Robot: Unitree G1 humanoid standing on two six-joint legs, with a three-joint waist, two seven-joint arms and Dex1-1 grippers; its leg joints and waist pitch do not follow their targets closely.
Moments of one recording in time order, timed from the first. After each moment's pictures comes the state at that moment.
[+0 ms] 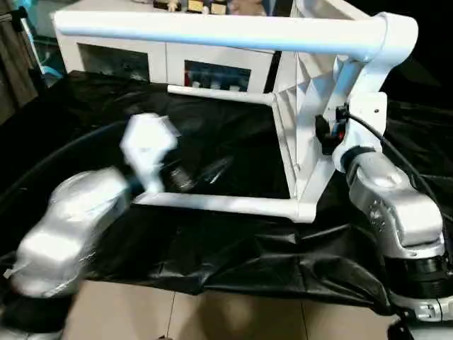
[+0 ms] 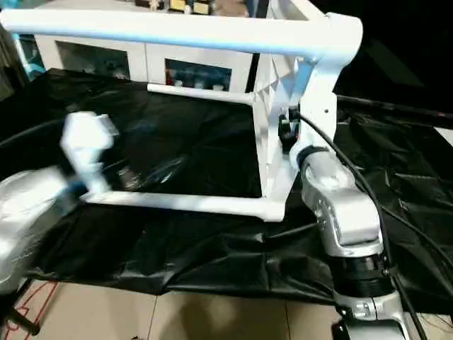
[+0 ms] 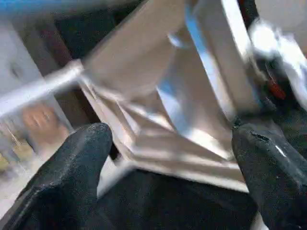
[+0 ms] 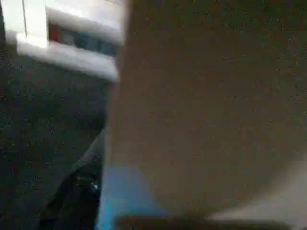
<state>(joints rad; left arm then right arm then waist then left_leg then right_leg) -0.43 0.45 -0.15 -0.25 -0.14 0.13 -0.57 -0.42 -0.30 0.07 0.03 0.21 0.60 -0.07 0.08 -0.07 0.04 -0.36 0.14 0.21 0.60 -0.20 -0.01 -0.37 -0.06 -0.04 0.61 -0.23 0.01</state>
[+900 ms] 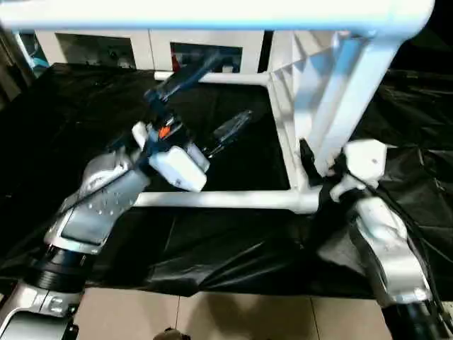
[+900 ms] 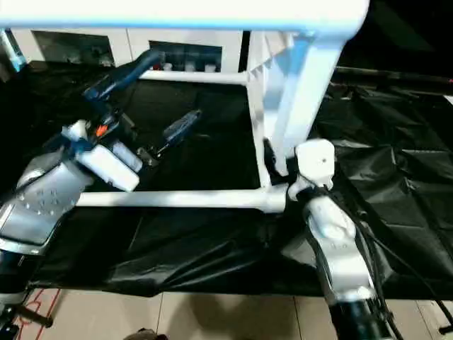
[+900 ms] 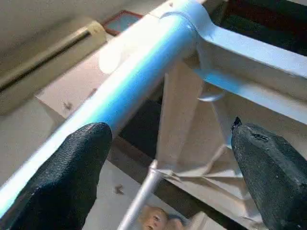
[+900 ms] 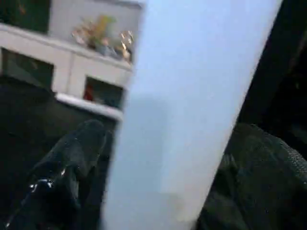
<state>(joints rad) -0.50 0.48 -0.14 0.00 0.35 -0.67 -0.21 -0.22 -0.29 0.06 0.03 0.12 -0.14 0.15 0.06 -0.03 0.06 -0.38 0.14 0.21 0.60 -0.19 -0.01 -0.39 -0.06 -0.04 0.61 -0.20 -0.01</state>
